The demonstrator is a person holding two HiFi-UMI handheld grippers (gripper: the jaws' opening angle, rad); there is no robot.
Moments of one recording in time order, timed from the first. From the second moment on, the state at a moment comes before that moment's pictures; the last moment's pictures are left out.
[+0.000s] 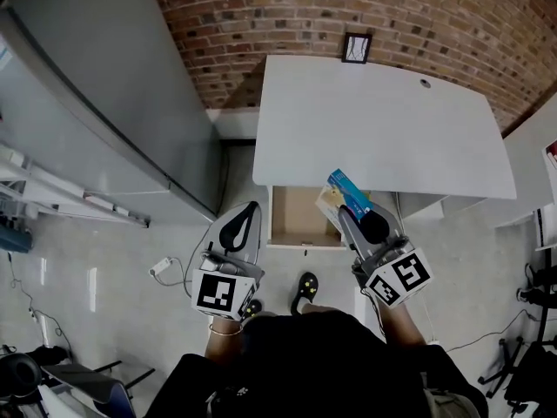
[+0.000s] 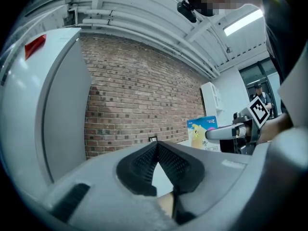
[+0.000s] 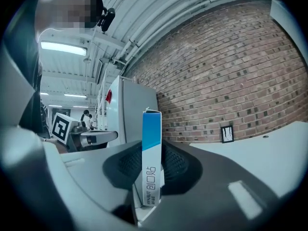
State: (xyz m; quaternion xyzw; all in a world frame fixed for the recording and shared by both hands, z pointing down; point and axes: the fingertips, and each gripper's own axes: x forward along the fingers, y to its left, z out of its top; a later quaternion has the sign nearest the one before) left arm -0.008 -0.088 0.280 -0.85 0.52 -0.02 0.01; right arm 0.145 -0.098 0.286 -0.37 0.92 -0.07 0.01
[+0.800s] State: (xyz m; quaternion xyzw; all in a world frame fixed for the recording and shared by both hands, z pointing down) left arm -0.014 -0.111 0.299 -0.87 0.50 -0.03 -0.01; right arm 0.120 -0.116 0.309 -0.36 0.93 -0.08 -0.02
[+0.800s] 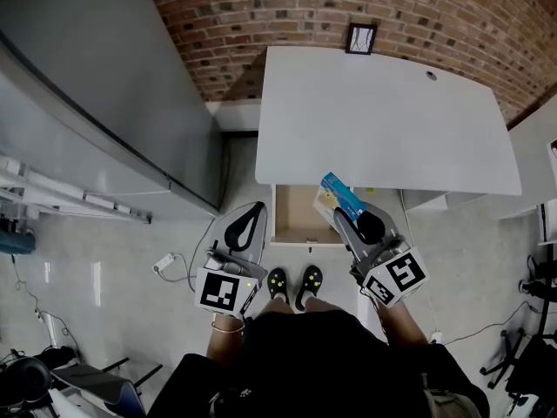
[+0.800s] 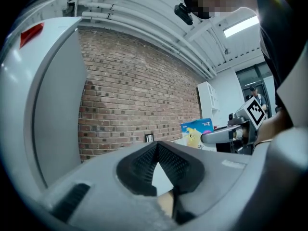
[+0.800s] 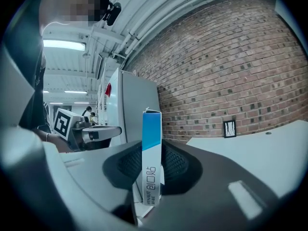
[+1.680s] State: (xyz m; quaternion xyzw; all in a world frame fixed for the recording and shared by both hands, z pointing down) left arm -0.036 -0.150 0.348 -0.87 0.49 -0.04 -0.05; right arm 0.090 -0.150 0.376 -0.37 0.92 -0.10 -0.08
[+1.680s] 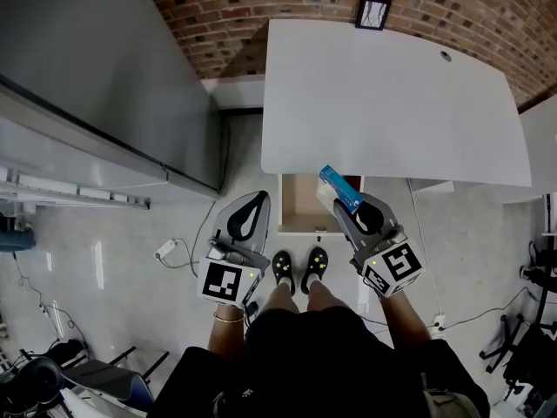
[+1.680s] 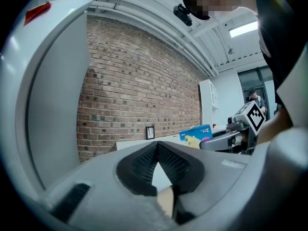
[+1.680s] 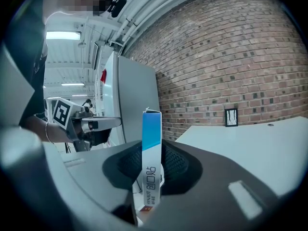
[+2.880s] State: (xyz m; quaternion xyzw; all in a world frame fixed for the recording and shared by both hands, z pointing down) left arm -0.025 -0.190 0.434 -0.87 0.49 -0.05 -0.07; right arm 0.087 -0.175 0.476 -0.36 0.91 -0.11 -0.16
